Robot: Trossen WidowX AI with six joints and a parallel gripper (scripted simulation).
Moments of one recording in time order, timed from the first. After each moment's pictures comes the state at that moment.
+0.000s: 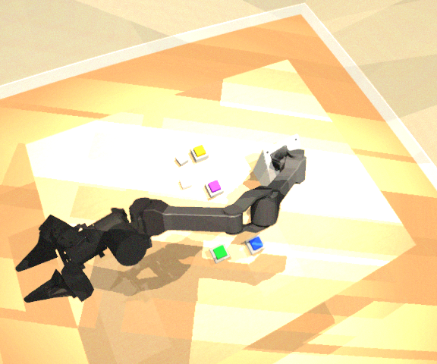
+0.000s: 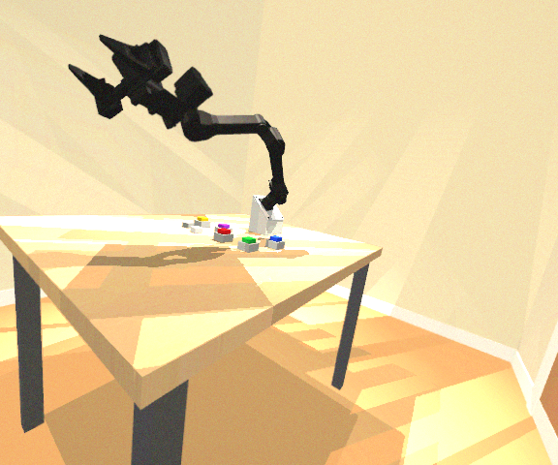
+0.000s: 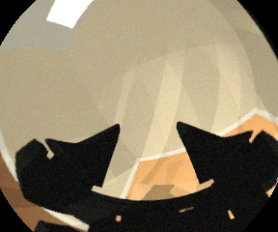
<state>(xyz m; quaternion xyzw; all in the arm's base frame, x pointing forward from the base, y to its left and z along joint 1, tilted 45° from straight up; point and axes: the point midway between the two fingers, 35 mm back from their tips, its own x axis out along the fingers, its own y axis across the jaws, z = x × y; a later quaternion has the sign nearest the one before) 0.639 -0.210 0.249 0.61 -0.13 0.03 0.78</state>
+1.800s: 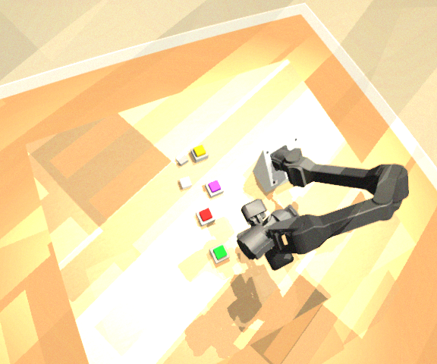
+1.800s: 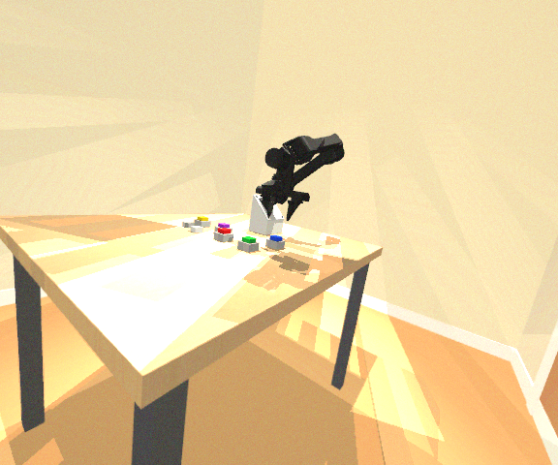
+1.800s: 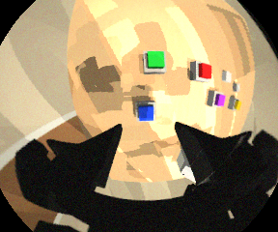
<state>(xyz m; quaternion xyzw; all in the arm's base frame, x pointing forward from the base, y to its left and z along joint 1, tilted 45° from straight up) 0.207 0.100 0.146 0.33 0.63 0.22 0.67</state>
